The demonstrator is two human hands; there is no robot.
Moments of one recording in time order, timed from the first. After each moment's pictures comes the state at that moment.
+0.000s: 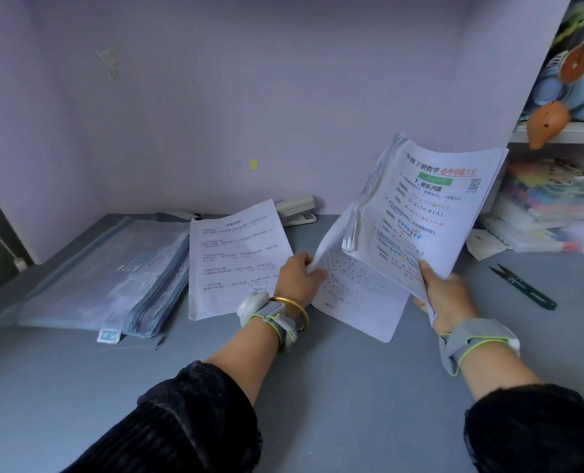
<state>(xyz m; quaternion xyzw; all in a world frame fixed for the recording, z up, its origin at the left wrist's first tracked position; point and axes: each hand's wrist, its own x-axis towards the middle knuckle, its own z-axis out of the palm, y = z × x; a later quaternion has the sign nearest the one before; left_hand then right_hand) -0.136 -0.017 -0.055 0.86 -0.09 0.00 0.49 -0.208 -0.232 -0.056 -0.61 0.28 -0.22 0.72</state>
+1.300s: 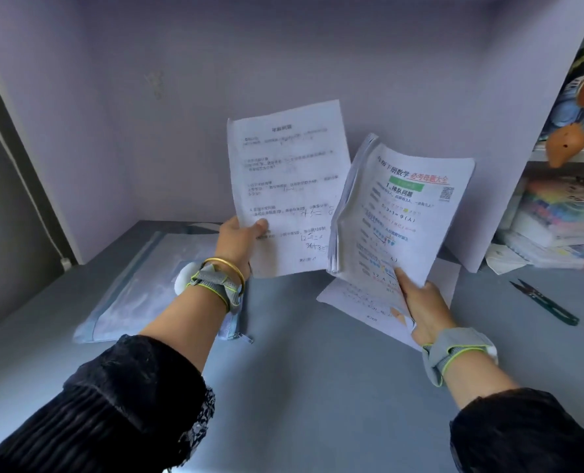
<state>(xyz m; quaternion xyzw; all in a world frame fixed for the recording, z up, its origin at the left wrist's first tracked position) -0.121 0.094 0.021 0.65 0.00 0.06 0.76 -0.214 -0.164 -0.041 -0.63 0.20 -0.15 0.74</state>
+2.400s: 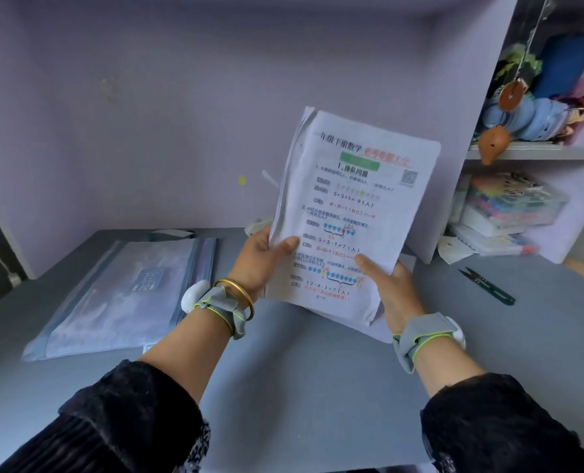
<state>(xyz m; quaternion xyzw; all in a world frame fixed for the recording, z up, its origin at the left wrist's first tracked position) -0.163 0.030 0.008 0.68 -0.21 -0.04 0.70 -0.231 -0.176 -0.029 -0.62 0.11 -0.21 0.75</state>
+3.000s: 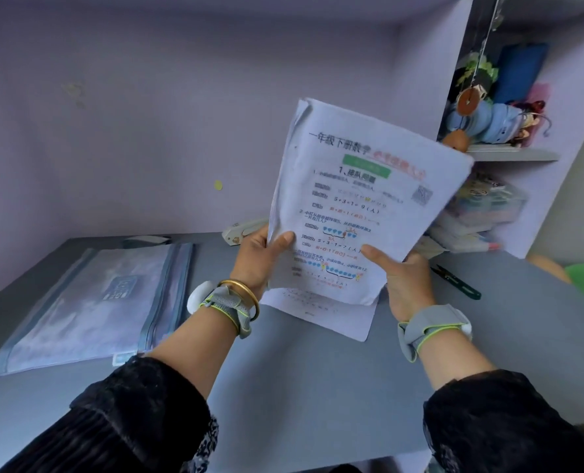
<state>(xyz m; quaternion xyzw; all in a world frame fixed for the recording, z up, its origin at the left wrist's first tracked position) -0.167 -0.014 0.009 0.60 -0.19 -0.05 0.77 -0.253 -0.217 -0.005 -0.57 0.08 -0.30 0.76</state>
